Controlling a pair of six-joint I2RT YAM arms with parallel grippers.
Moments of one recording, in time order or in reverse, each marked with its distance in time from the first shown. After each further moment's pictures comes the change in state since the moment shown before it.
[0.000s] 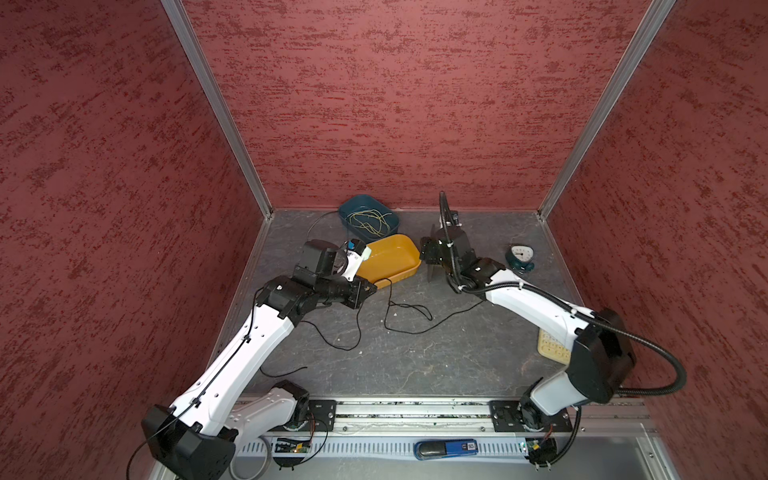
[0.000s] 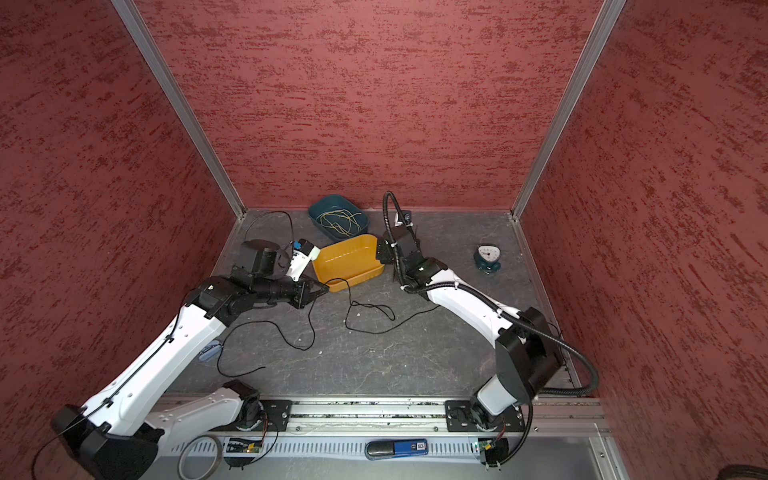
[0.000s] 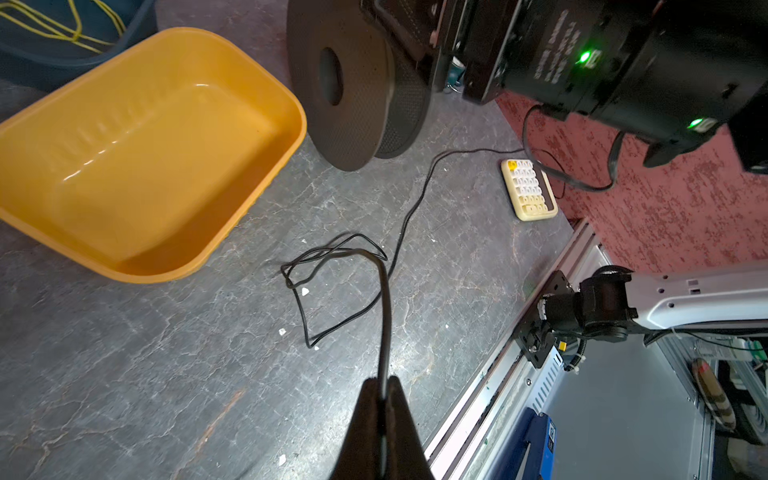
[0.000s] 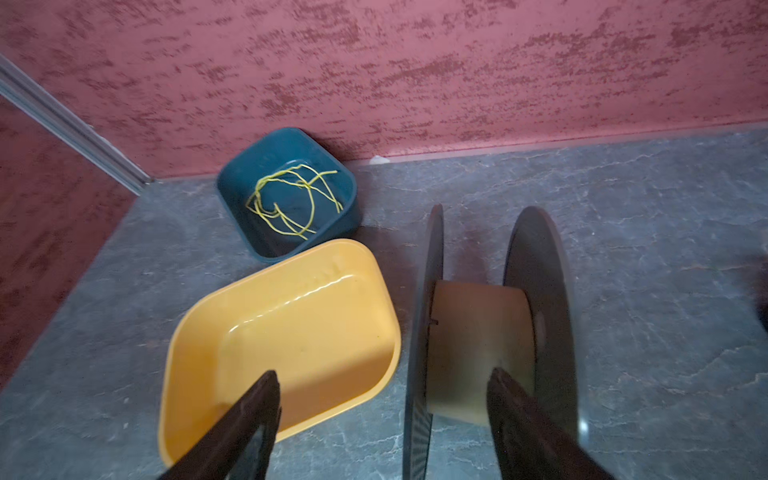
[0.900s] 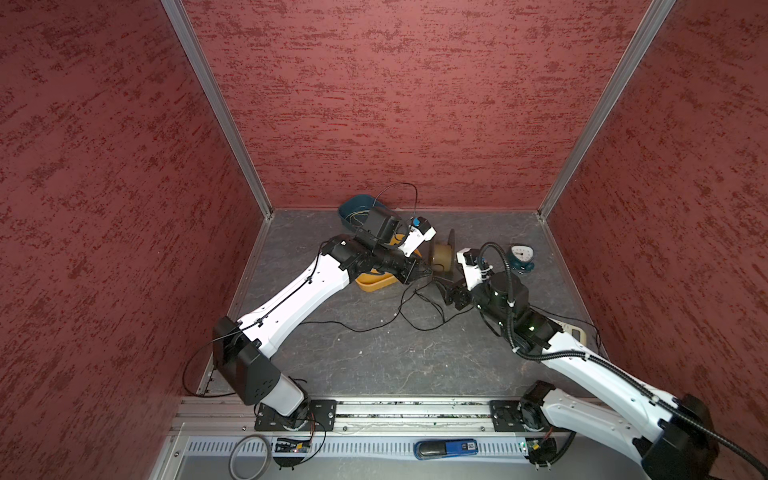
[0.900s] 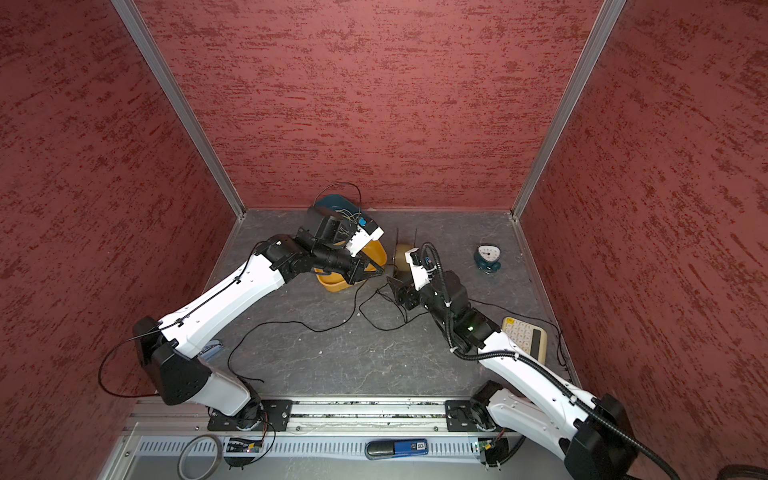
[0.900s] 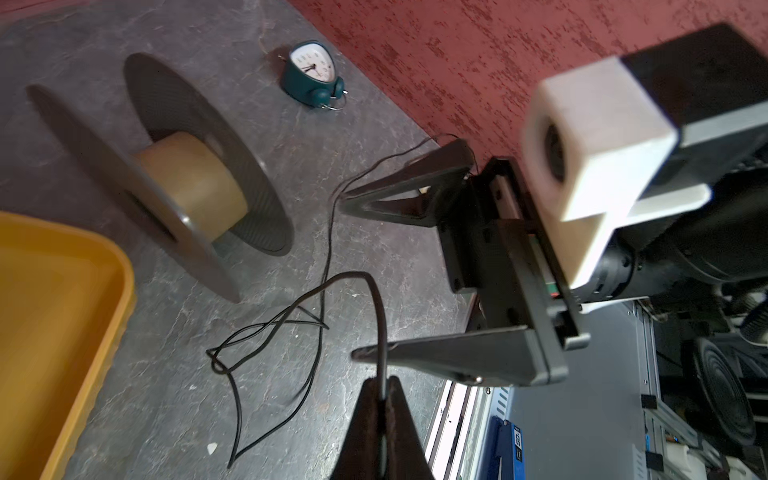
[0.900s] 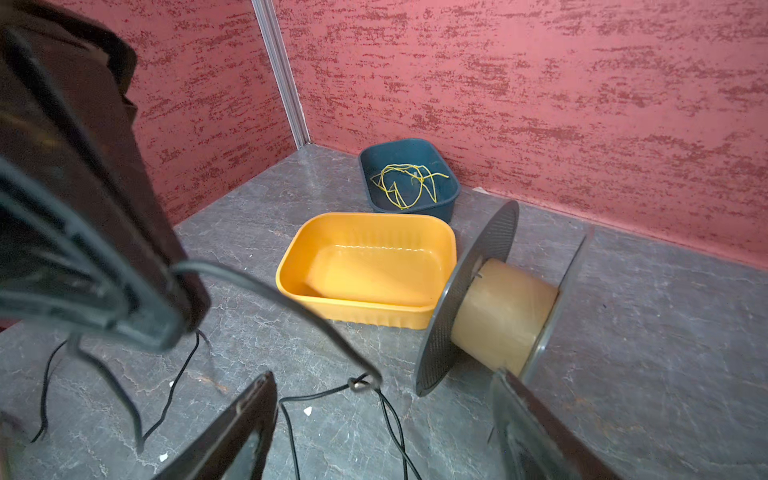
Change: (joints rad) left arm -0.217 0.483 0.470 0.029 0.132 0.105; right arm 0.000 -0.515 -0.530 0.250 -0.350 -0.364
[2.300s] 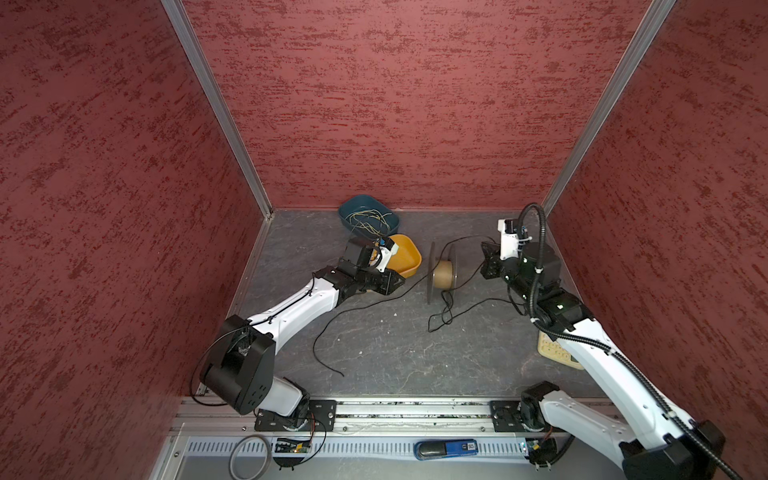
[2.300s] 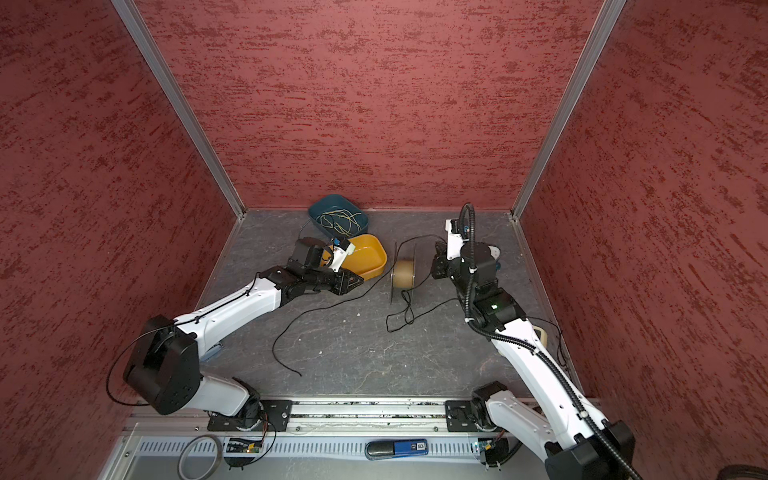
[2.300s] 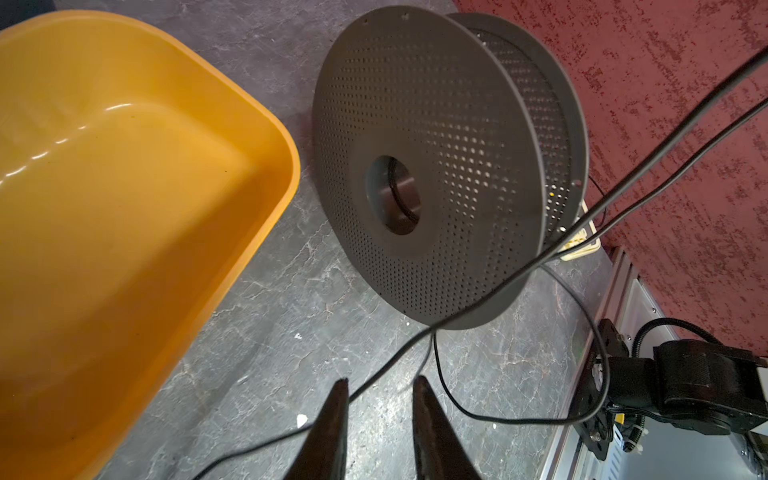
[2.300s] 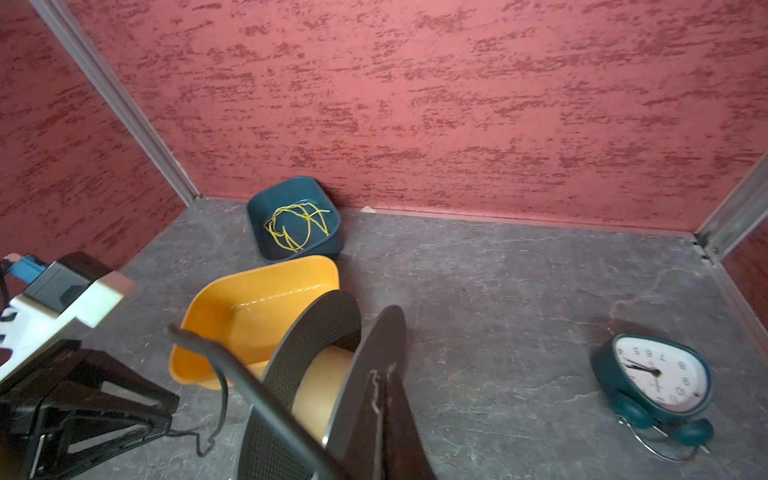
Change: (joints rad) left arm 0.186 -0.093 -0.573 0.511 -0.129 -0.174; right arm -0.303 -0.022 0.254 -0.307 0.038 0.090
